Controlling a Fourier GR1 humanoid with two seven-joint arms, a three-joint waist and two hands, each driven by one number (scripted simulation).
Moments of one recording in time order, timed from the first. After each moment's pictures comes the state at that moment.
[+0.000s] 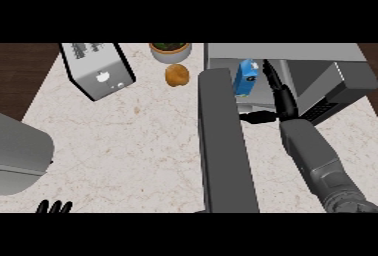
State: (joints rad) left arm 0.76 0.14 -0.18 -2.12 0.12 -0.25 -0.51; right arm -0.88 -0.17 -0.41 -0.16 0.35 -0.11 -0.91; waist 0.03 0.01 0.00
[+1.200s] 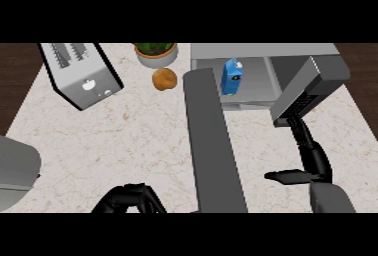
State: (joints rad) left arm 0.32 0.03 -0.39 -1.92 -0.14 -0.17 -0.17; right arm -0.26 -0.14 -0.28 -0.76 0.23 0.22 -0.91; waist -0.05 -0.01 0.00
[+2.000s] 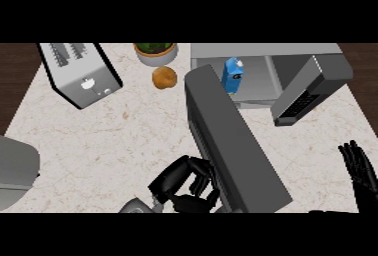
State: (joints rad) left arm -0.19 0.00 -0.57 -1.30 -0.17 -0.10 -0.14; right arm 0.13 -0.22 -0.31 -1.28 0.10 0.32 -0.80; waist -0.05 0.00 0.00
